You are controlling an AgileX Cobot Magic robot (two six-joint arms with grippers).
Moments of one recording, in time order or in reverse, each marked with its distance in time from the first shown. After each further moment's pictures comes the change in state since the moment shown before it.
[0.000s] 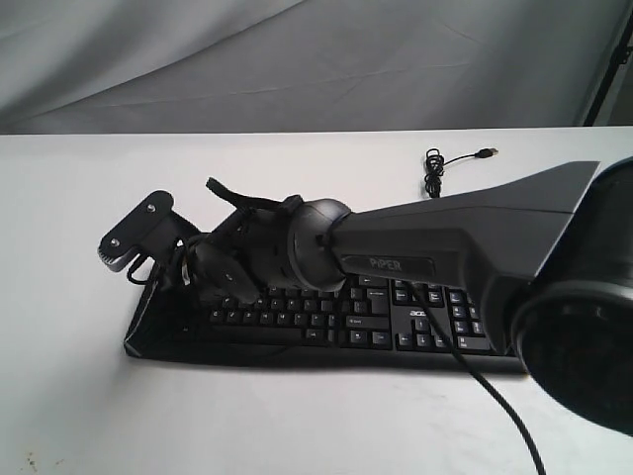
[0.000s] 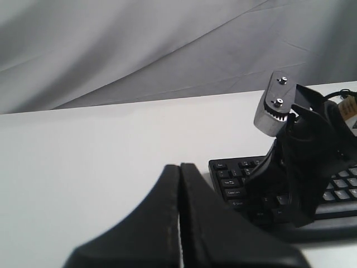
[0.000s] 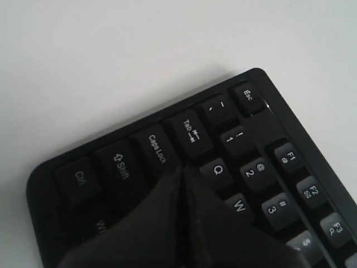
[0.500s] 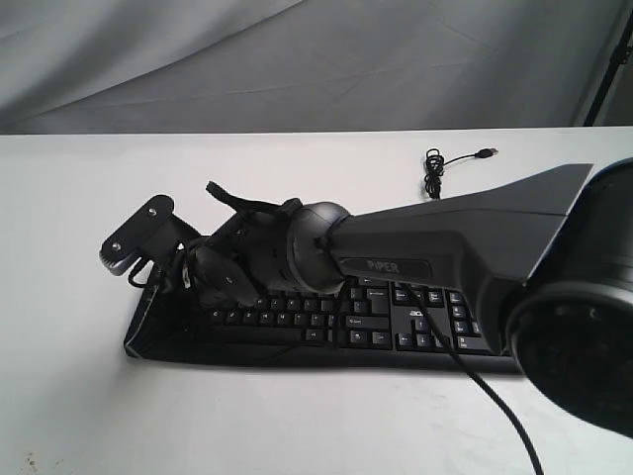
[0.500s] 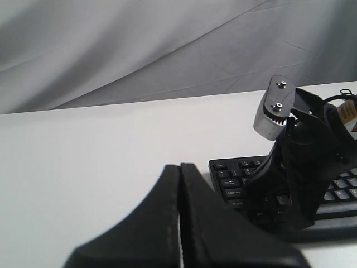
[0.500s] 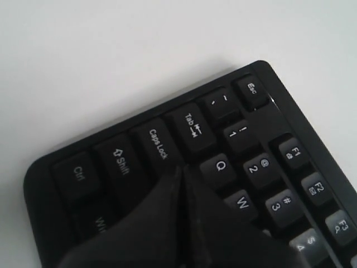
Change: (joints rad) left arm 0.000 0.000 0.000 0.000 0.000 0.000; right arm 0.000 0.009 0.000 0.000 0.002 -0.003
